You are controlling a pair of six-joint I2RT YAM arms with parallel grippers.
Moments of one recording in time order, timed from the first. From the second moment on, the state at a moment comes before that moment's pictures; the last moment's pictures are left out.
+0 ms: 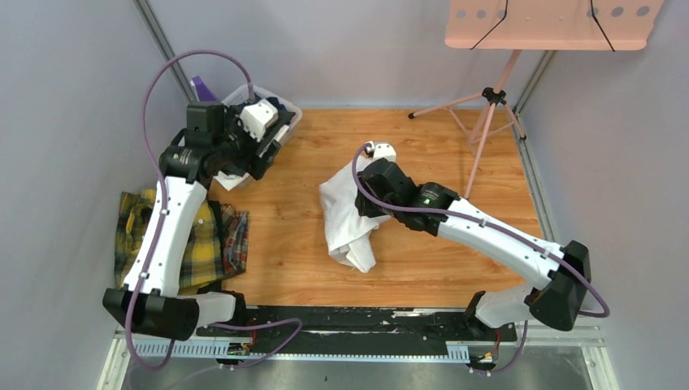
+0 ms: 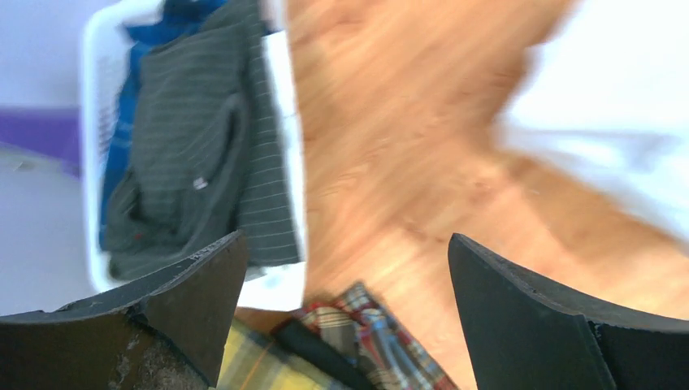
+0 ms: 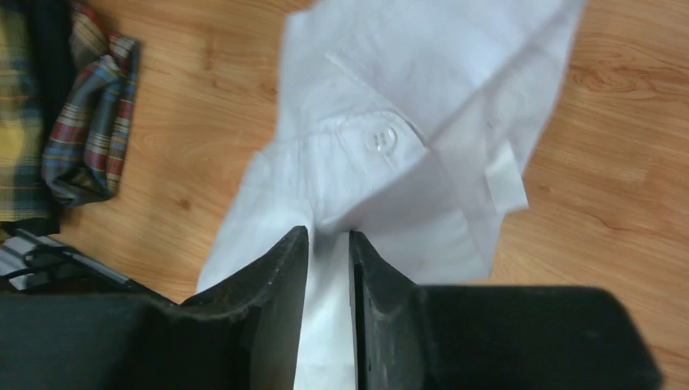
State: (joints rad) left arm -0.12 1.30 1.48 -0.82 0.26 0.51; right arm 0.94 1.34 1.28 -0.63 0.29 0.60
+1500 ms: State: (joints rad) left arm -0.16 1.34 1.28 -0.87 0.25 0.45; right arm 0.72 1.85 1.36 -0.36 -0.11 0.53
